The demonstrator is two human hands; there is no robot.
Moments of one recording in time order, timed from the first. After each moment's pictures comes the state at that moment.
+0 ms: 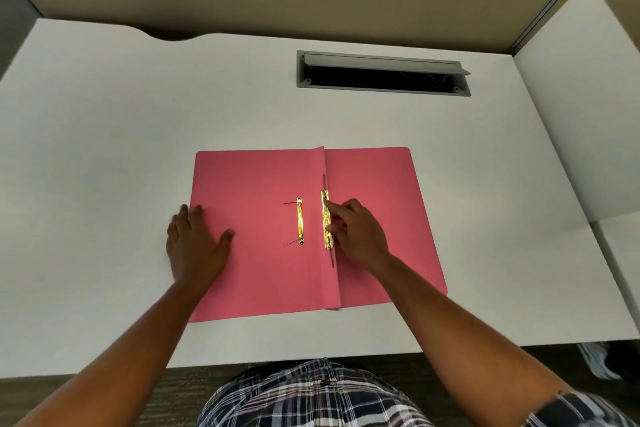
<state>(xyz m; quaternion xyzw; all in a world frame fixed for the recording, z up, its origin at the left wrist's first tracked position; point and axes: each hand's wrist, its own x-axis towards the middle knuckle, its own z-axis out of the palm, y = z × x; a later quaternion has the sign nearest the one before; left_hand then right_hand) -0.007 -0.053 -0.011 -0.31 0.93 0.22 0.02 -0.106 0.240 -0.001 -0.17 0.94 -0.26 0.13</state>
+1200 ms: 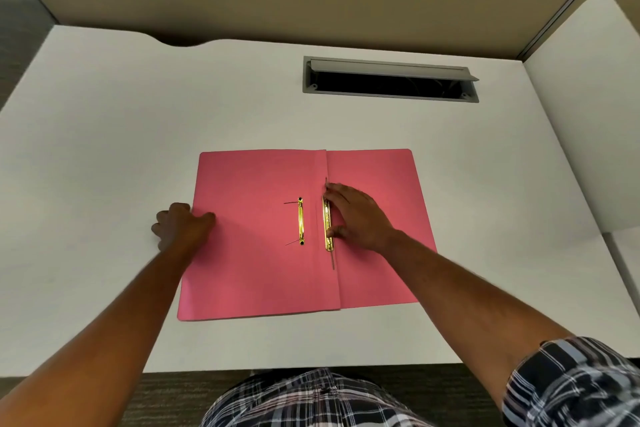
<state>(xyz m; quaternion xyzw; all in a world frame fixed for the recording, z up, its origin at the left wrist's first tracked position) -0.049 -0.078 0.023 -0.49 0.80 0.33 0.07 -0.162 0.240 -0.002 -0.33 0.92 -0.11 0.15</state>
